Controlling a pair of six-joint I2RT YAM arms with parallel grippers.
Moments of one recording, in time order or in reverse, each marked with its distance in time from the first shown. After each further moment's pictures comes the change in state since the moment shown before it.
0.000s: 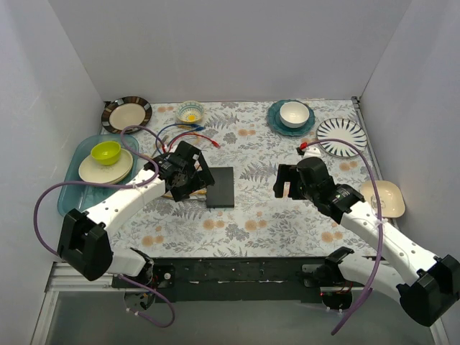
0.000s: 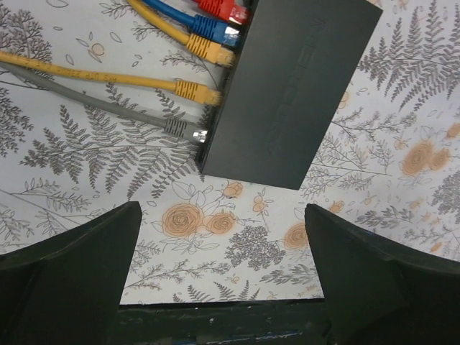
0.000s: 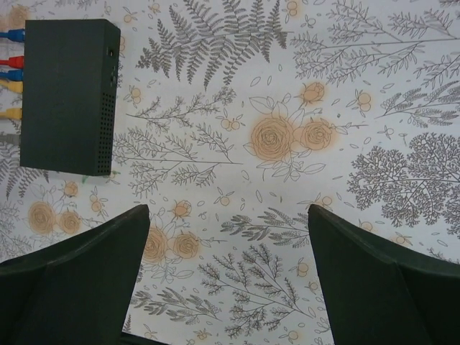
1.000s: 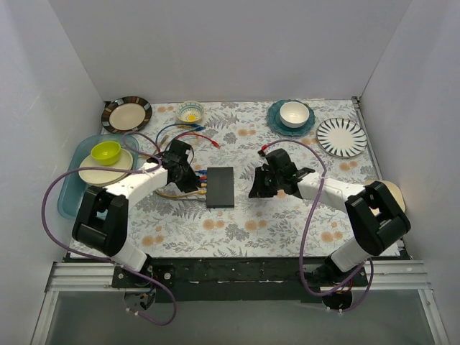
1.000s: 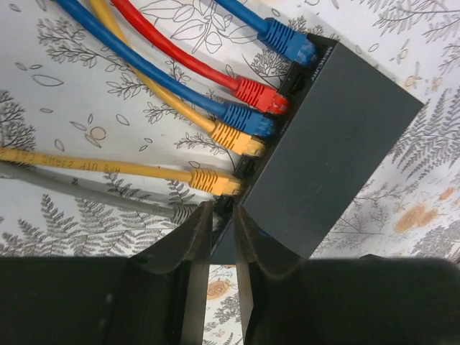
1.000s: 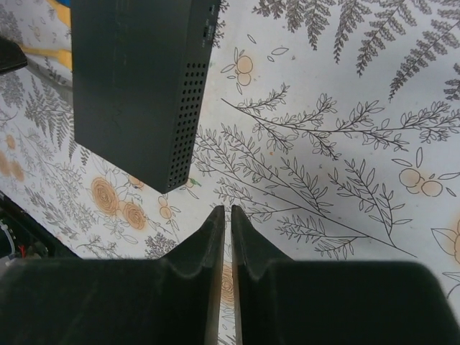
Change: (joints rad) left arm 0.180 0.162 -0.094 0.259 0.143 0.007; right arm -0.001 0.571 0.081 0.365 -0.462 0.053
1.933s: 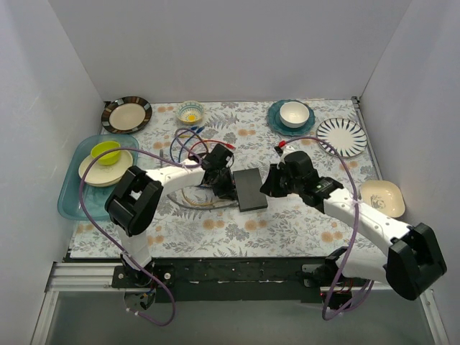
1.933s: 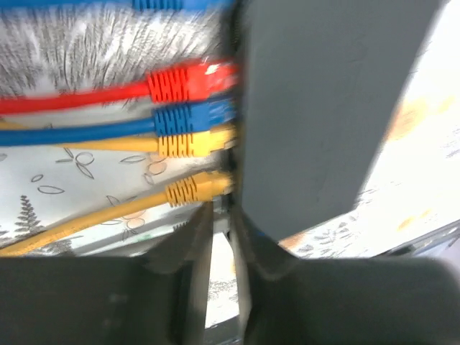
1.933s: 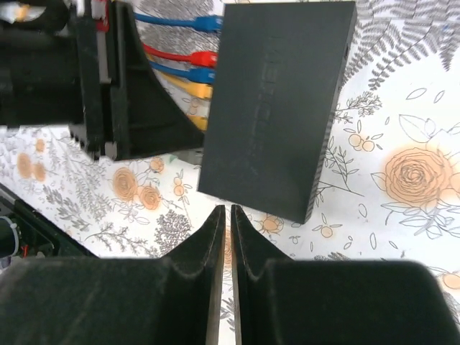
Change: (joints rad) left arm -0.284 0.293 0.177 0.089 0.176 0.032; right arm 0.000 -0.322 -0.080 -0.092 0.109 -0.037
